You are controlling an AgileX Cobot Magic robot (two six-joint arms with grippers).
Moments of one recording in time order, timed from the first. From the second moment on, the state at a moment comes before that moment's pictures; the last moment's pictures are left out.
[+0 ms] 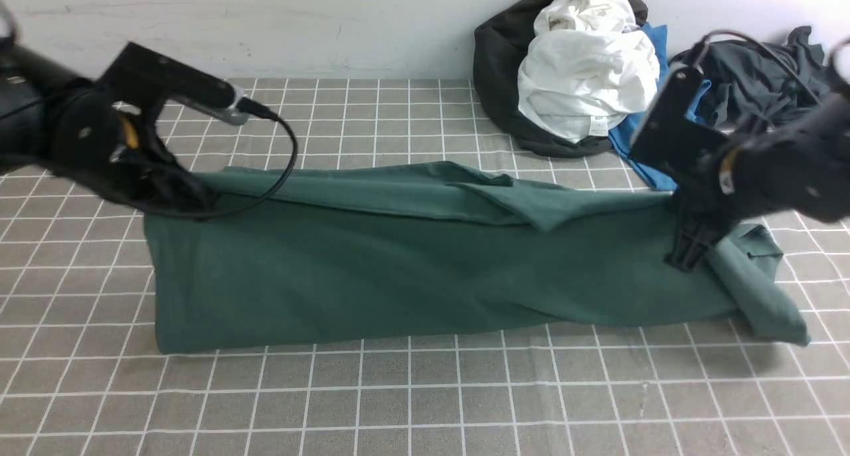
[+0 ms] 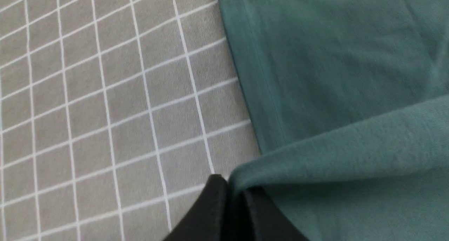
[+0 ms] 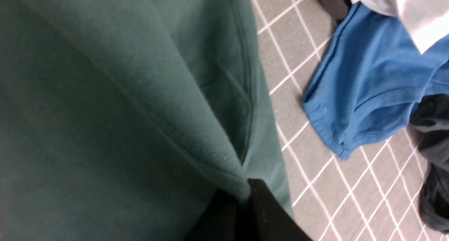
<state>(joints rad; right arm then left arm) 0.27 1.75 -1.18 -0.49 0.51 -0.41 -0.14 1.69 -1.21 0.35 0.56 -0.11</state>
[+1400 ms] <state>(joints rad) 0.29 2.37 -1.80 0.34 0.30 -0.64 -0.26 1.35 -1.14 0.29 0.57 -0.06</state>
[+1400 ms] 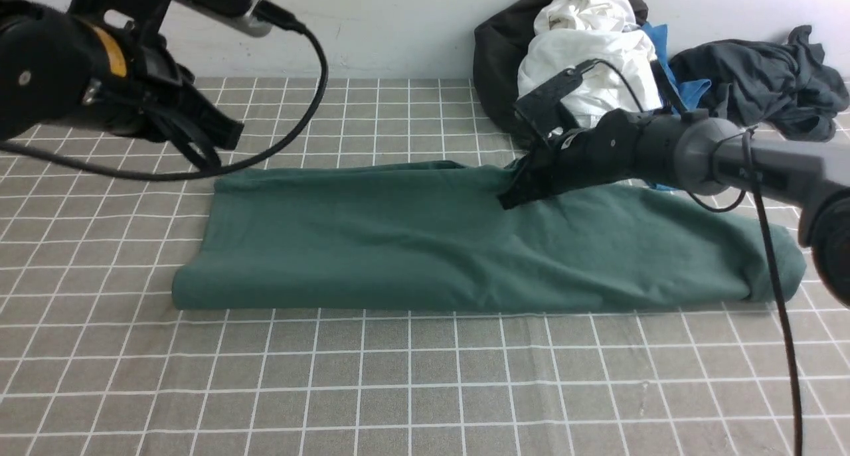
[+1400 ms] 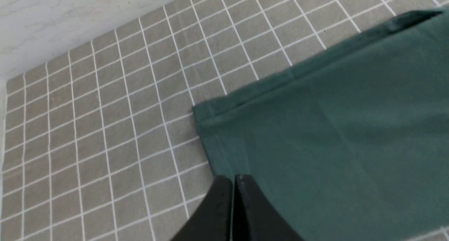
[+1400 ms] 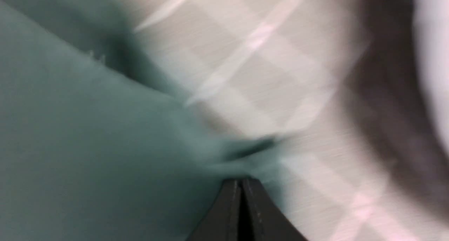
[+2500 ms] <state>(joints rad) -0.16 2.02 -1.68 -0.04 1.10 -0.10 -0.26 1.08 -0.81 0.17 0.75 -0.06</state>
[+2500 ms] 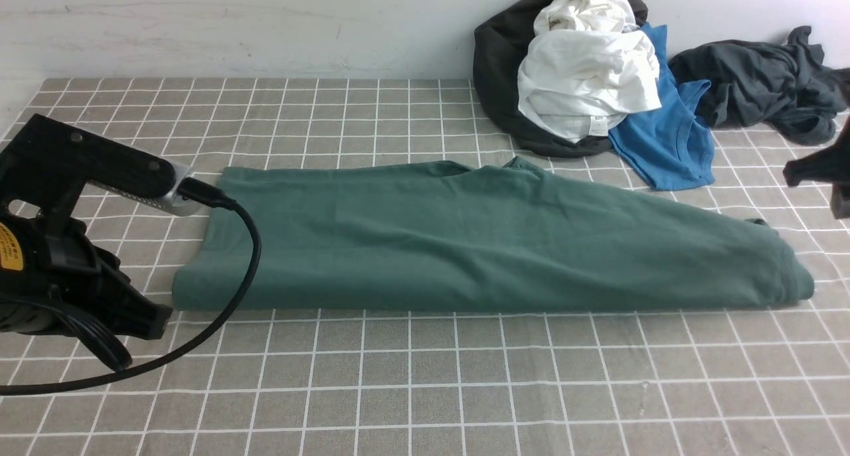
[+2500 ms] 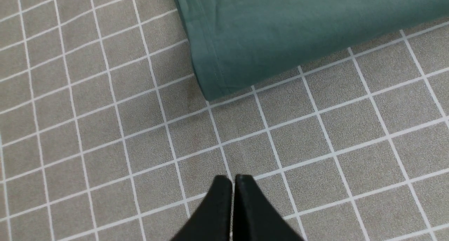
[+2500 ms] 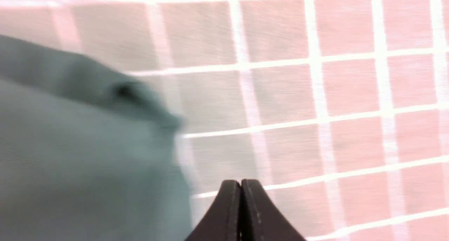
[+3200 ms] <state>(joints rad) -0.15 2.16 -1.57 0.24 0.99 -0.19 -0.26 1.08 -0.81 0.12 0.73 -0.03</state>
